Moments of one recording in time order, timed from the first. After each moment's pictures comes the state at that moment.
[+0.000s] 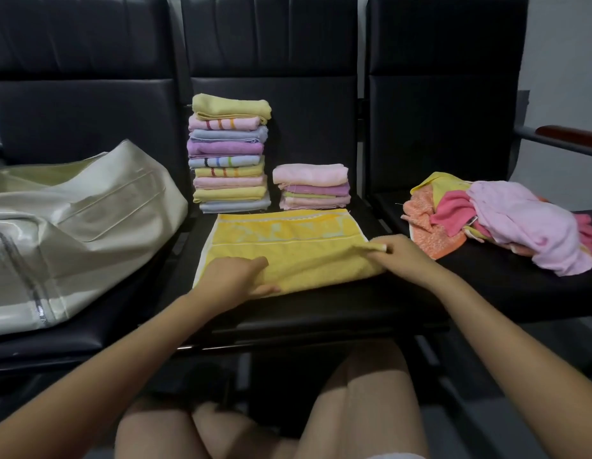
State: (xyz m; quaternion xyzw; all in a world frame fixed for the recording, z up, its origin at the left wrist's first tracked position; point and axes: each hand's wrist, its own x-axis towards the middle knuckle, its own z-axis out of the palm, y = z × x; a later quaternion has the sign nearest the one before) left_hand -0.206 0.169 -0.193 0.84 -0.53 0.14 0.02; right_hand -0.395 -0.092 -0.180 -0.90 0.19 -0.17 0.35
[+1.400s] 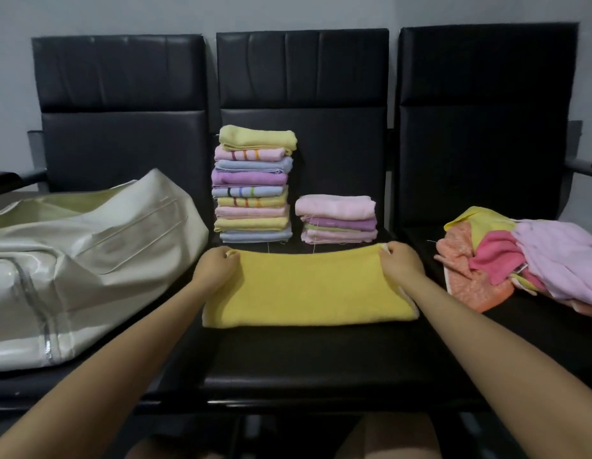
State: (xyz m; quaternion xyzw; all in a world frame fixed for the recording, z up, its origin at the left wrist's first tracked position) left_hand -0.074 0.144 -0.193 0.90 -0.22 0.02 0.38; right_hand -0.273 -0.157 -0.196 -0.85 0.38 -0.23 0.28
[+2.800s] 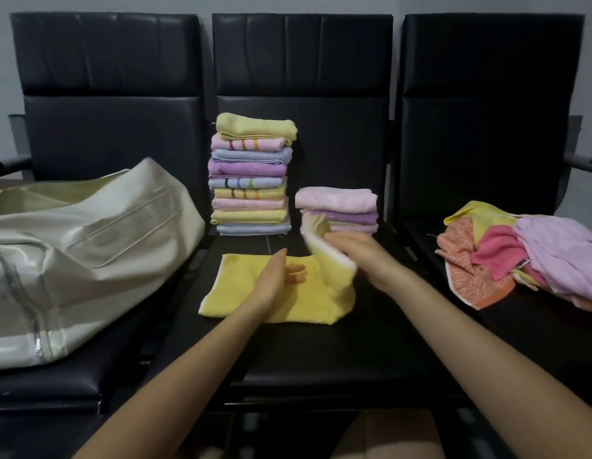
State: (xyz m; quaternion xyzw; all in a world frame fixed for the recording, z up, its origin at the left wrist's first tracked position) left_hand -0.159 0.075 -0.209 0.70 -0.19 -0.24 0.64; right_hand -0.275 -0.049 -0.138 -0.75 0.19 -0.16 0.62
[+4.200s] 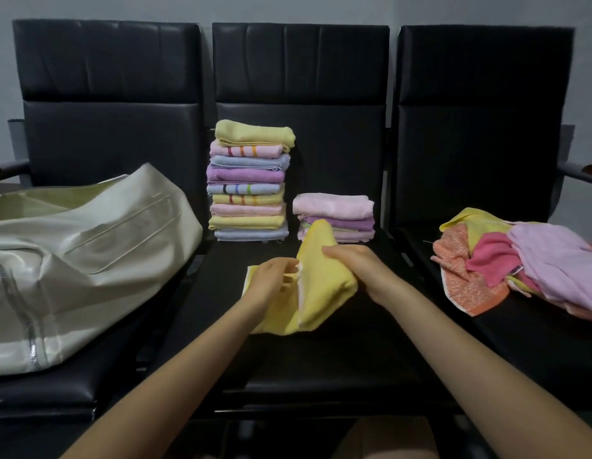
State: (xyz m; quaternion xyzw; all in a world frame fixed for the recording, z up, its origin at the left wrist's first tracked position) left_hand -0.169 0.088 -0.188 0.73 -0.21 -0.22 0.61; right_hand -0.291 -0.034 -0.129 -0.72 0.23 -0.14 0.64
